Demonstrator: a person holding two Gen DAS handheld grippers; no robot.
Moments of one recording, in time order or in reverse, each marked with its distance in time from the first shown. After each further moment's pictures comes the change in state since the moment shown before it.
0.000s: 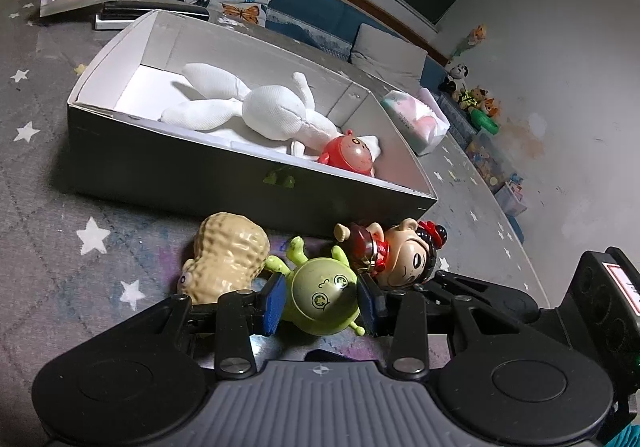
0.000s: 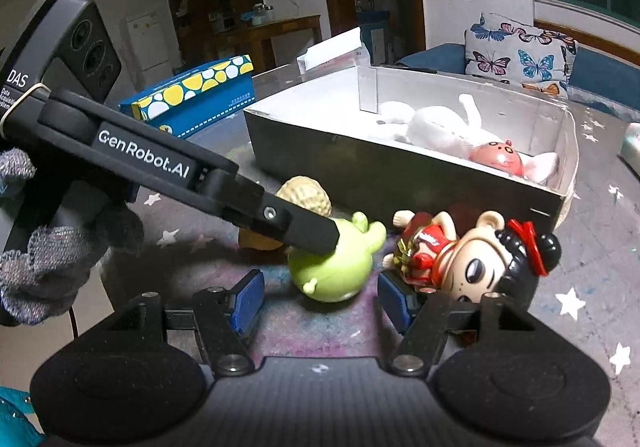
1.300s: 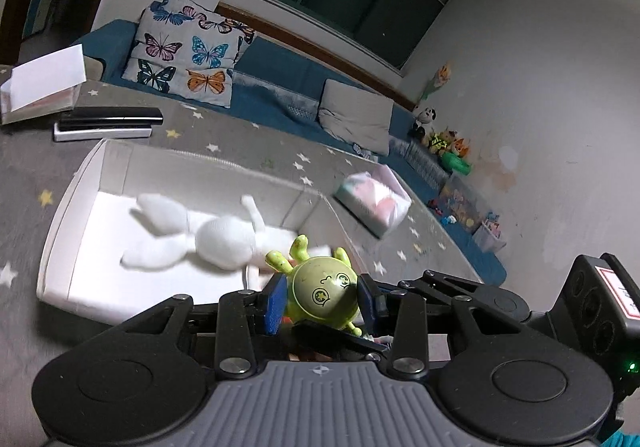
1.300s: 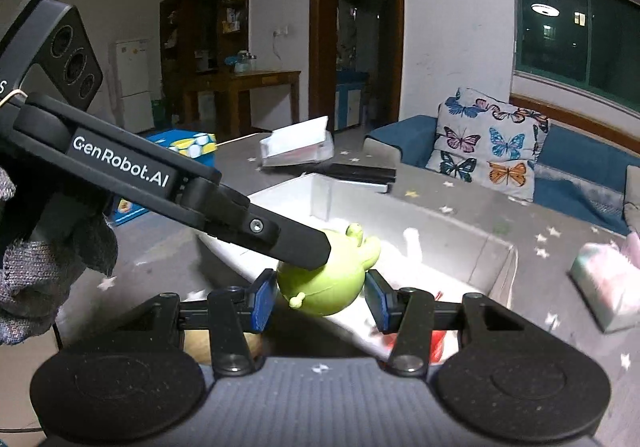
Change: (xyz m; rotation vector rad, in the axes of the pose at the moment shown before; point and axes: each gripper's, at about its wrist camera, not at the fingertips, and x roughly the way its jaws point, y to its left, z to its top) left arm -0.017 -0.030 0.075 0.078 -0.167 -0.064; right arm -0.017 -0.018 0.083 -0.106 -0.167 -0.134
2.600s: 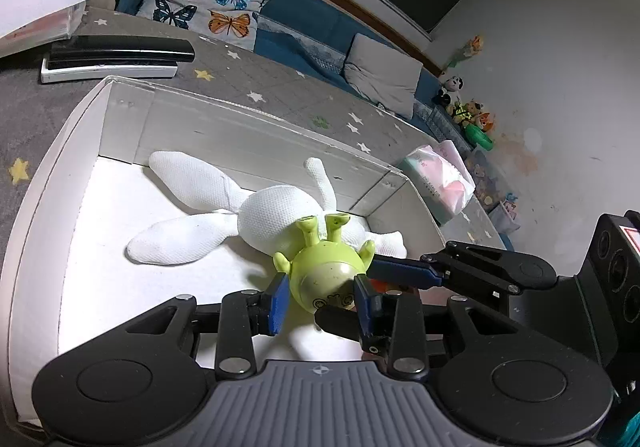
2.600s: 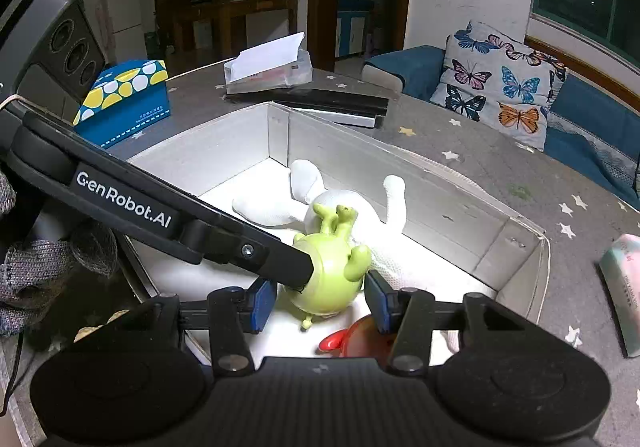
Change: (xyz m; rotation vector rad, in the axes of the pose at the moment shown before) left arm 0.083 0.074 0.018 -0.083 0.157 0.014; right arm 0.106 -0.041 0.010 -0.020 0.240 0.008
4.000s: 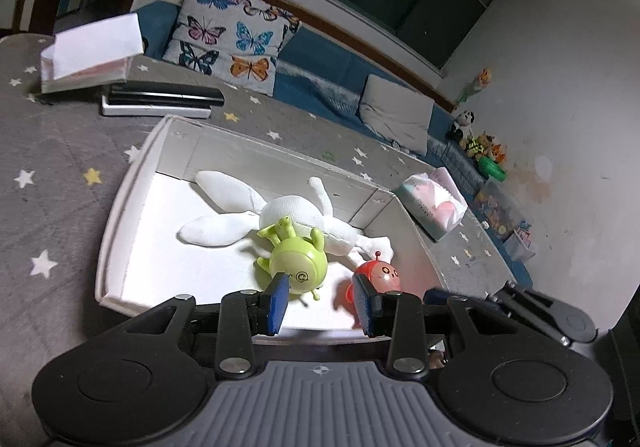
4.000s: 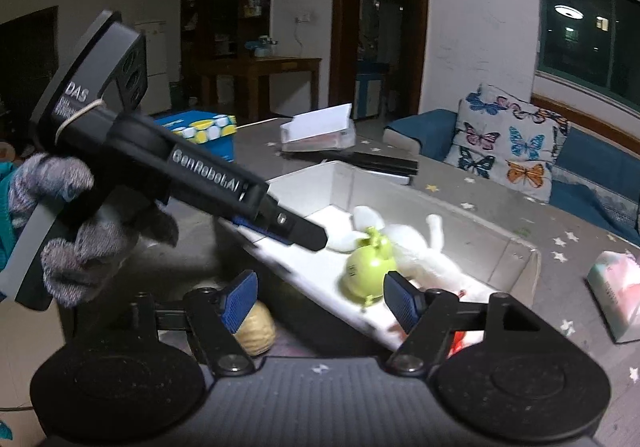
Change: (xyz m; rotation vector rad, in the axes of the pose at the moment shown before) left arm -0.076 -0.022 -0.036 0.012 -0.149 0.074; right arm -0.095 0.052 -0.038 -0.041 -0.203 0.045
